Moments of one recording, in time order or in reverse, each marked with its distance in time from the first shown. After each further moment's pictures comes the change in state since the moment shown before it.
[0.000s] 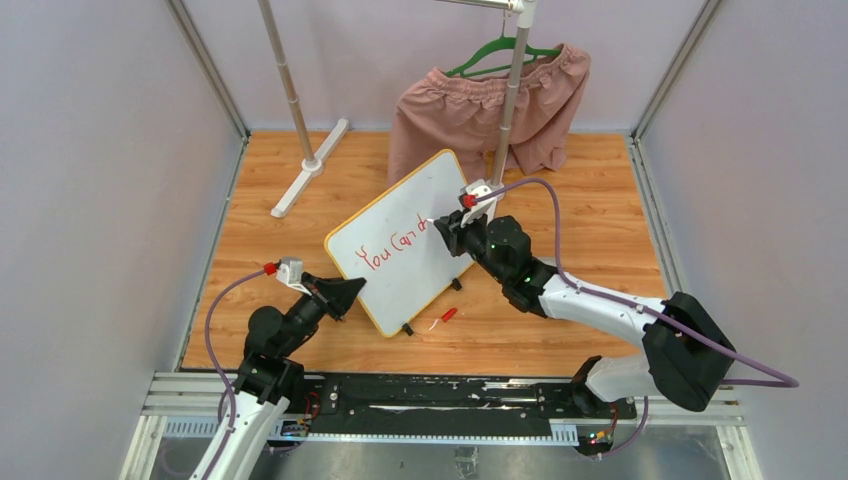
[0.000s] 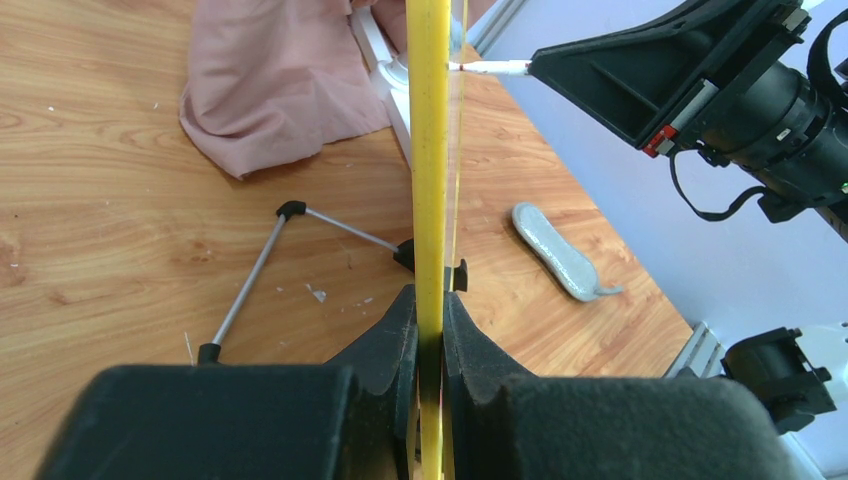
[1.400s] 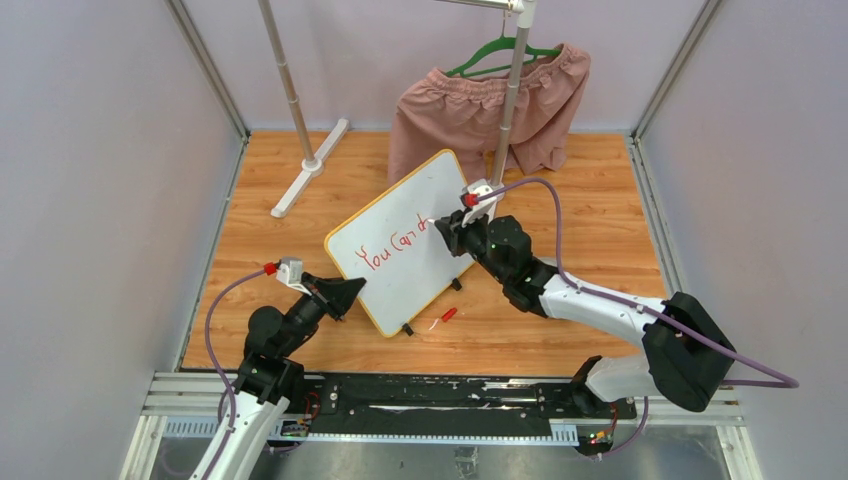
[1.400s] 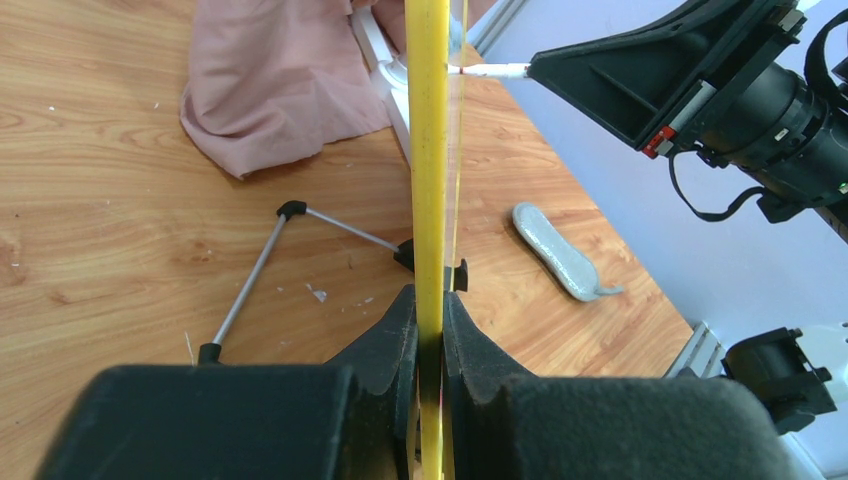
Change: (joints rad) left arm 0.000 0.000 0.000 0.000 0.000 0.000; right arm -0.003 -0.001 -0.003 -0.006 -0.012 0.023
